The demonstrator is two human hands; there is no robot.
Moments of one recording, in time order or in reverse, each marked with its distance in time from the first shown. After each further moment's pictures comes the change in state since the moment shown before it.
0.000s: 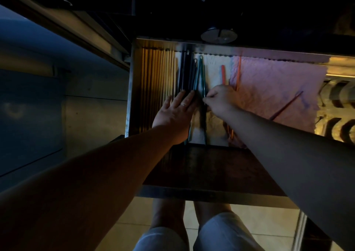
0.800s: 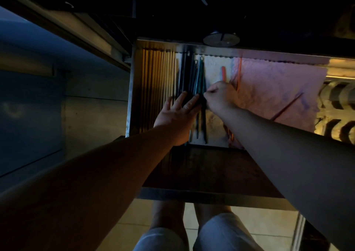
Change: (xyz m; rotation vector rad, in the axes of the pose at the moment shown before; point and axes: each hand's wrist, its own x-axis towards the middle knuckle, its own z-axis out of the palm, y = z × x) left_hand 0.004 -0.002 0.008 0.023 -0.036 0.059; right_hand 0.012 -0.004 0.010 0.134 0.138 0.080
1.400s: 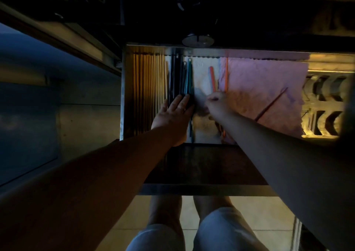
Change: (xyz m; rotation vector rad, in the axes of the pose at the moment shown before) left_hand -0.003 0.014 -0.008 0.024 -0.029 -0.009; right_hand -0.016 0.030 -0.012 0.169 -0.077 0.109
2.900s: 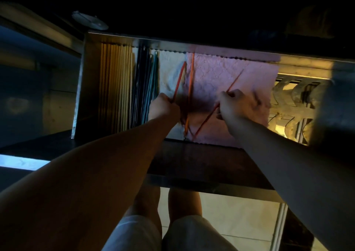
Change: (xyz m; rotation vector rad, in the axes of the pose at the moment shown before) left_hand 0.057 0.099 -0.014 -0.893 0.324 -0.810; right_hand 0.011 0.052 -0.125 0.140 0.153 0.119
